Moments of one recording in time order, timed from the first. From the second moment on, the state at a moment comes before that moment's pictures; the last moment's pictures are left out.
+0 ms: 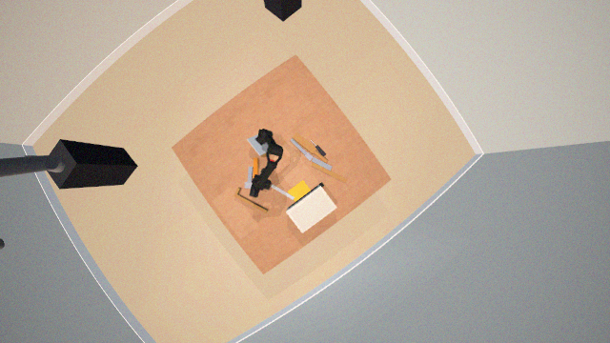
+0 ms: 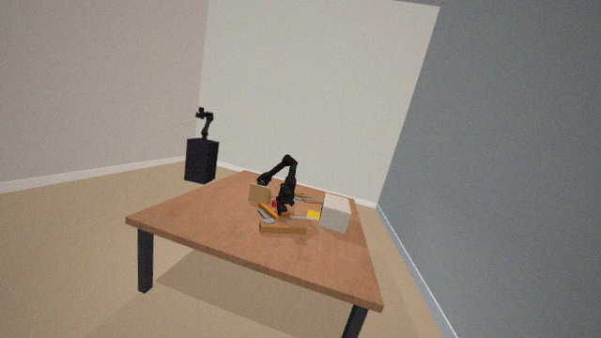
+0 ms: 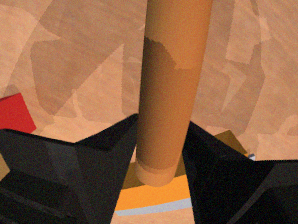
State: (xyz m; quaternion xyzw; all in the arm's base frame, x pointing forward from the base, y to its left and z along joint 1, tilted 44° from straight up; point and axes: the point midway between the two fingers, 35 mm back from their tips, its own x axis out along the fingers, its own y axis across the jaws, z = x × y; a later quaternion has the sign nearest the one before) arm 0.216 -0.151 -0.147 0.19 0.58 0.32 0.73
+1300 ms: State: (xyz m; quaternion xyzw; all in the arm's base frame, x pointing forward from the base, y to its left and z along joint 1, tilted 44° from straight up) arm 0.230 -0.146 -0.144 0.18 0.58 0.32 0.73
